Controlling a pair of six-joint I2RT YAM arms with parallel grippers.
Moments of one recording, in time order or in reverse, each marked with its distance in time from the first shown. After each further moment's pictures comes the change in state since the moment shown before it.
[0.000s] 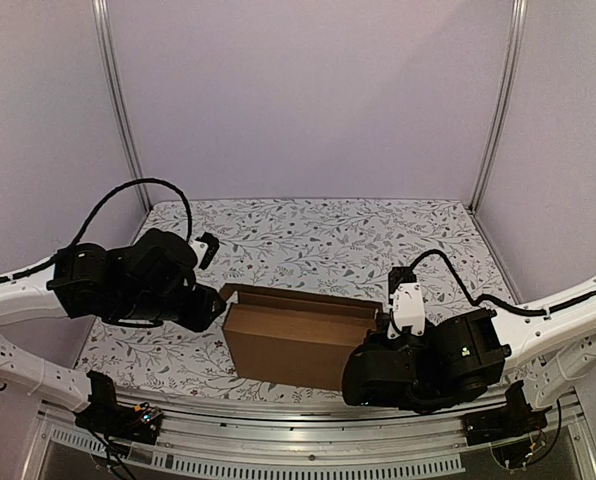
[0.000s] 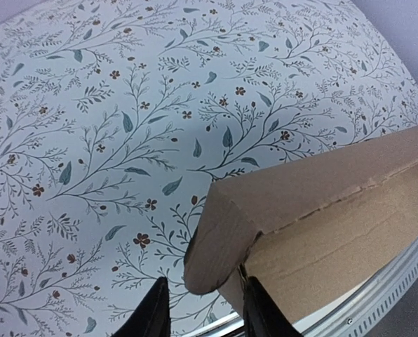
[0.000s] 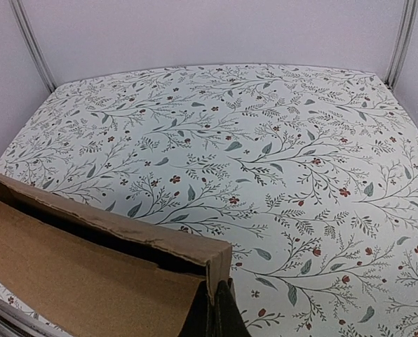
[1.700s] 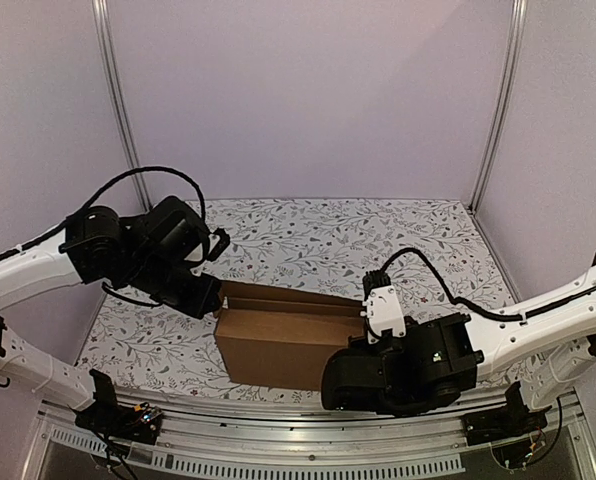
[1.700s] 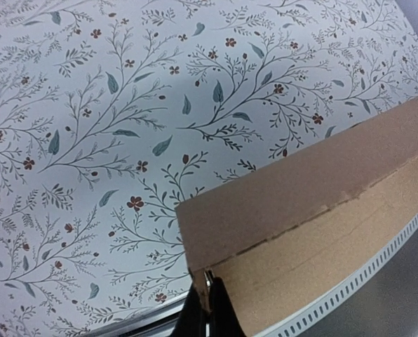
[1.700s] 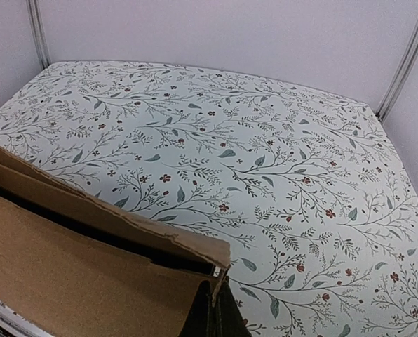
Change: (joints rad) left arm 0.095 0.155 0.221 -0.228 0.224 0.071; right arm 0.000 0.110 0.082 -0.035 0.028 -0.120
